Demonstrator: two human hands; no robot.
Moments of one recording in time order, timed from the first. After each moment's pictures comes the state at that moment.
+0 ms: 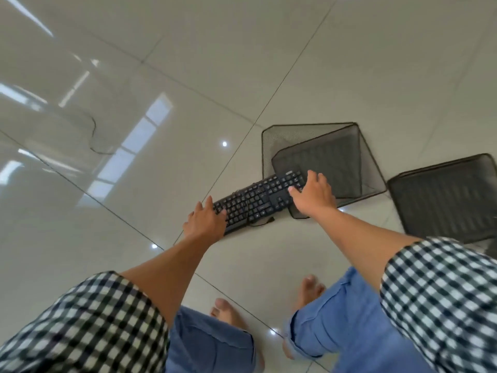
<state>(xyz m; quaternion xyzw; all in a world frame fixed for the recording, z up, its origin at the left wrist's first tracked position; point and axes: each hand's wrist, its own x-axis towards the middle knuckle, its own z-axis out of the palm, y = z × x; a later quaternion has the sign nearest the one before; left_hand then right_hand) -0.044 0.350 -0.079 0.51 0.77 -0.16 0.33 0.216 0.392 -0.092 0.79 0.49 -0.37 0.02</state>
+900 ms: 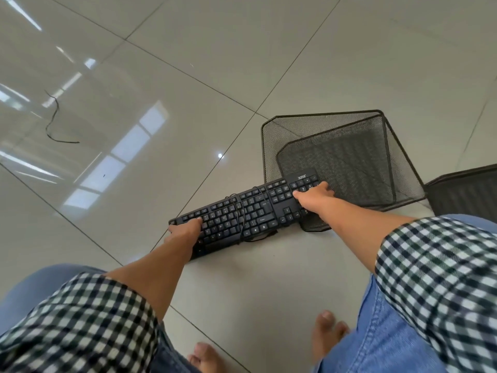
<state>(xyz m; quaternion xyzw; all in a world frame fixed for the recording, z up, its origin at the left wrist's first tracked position) -0.090 0.361 -0.287 0.06 0.89 0.10 0.44 0.224 0.436 -0.287 0.84 0.33 -0.43 0.07</state>
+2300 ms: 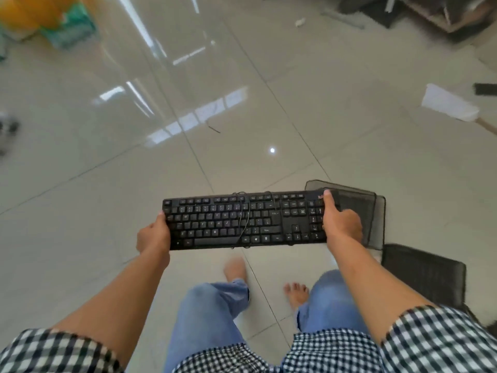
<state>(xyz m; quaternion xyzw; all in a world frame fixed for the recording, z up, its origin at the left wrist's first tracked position) -0.198 0.136 0.259 -0.14 0.89 0.35 0.26 0.132 0.329 0.228 0.84 0.39 -0.36 -0.07</state>
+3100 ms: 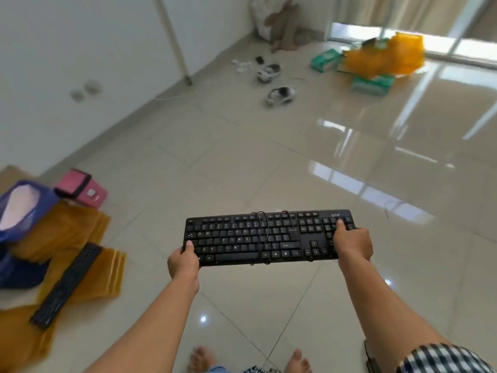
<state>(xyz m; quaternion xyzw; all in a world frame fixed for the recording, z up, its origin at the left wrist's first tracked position) 0.005 -0.191 0.403 -0.51 0.63 0.59 -0.04 -0.053 0.151 0.394 0.48 0.77 -0.43 0.06</state>
